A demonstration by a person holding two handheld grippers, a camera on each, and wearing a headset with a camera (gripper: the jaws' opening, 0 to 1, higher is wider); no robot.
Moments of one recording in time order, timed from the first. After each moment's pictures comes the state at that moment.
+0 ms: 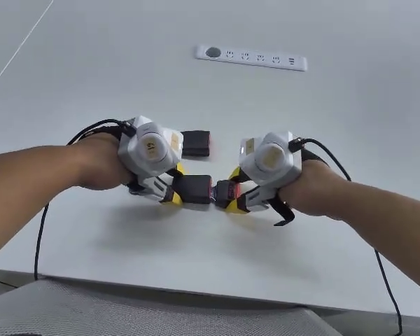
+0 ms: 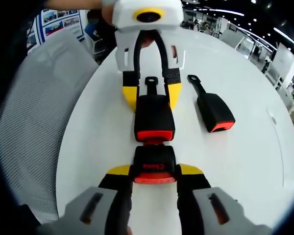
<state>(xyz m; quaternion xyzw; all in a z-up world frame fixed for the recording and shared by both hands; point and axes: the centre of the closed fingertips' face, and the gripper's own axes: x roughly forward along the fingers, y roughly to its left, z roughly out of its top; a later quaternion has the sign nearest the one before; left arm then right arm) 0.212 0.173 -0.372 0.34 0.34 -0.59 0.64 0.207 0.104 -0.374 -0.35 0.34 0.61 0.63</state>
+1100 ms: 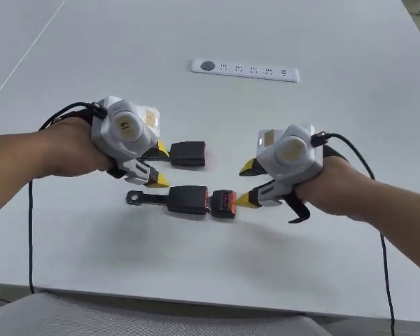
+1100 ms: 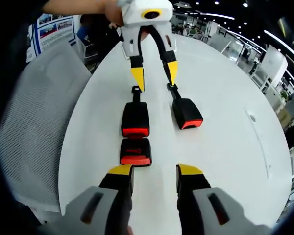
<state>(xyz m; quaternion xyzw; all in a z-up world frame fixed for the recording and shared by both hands) 0.258 0.196 -0.313 0.35 0.31 -0.54 0.70 0.233 0.069 -0.330 -0.34 0.32 0.57 0.68</state>
